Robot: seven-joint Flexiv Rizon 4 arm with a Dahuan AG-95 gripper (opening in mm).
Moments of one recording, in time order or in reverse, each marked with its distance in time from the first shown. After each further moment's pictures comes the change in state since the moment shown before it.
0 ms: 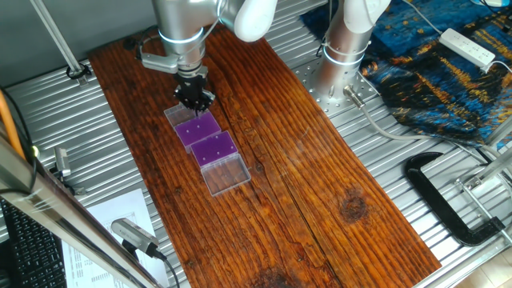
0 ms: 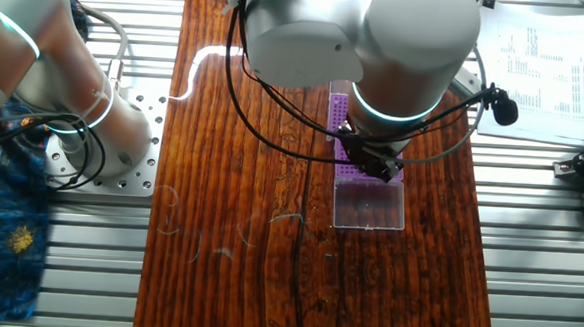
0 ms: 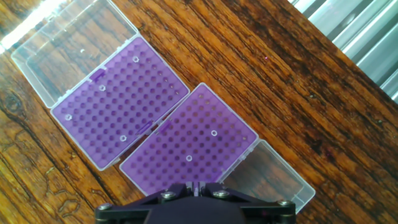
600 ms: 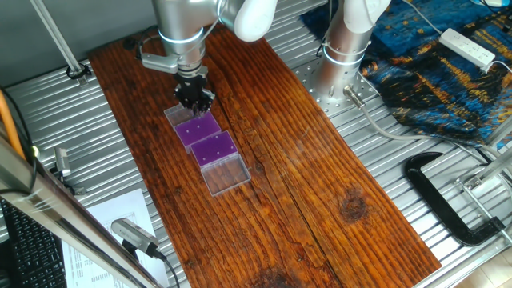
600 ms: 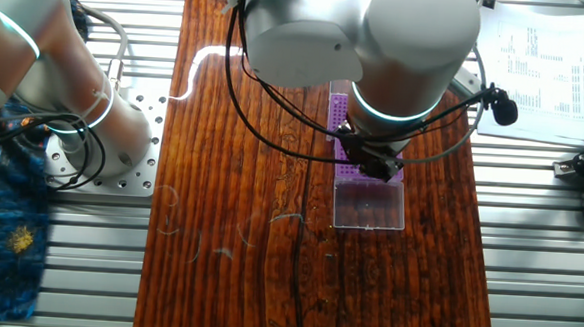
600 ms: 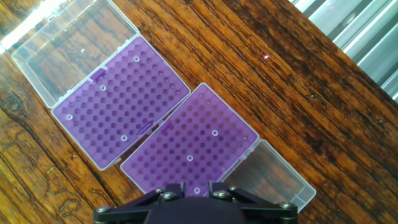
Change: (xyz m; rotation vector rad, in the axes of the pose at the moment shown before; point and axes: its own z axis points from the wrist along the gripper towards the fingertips) arm 0.000 0.000 0.000 0.000 0.001 0.002
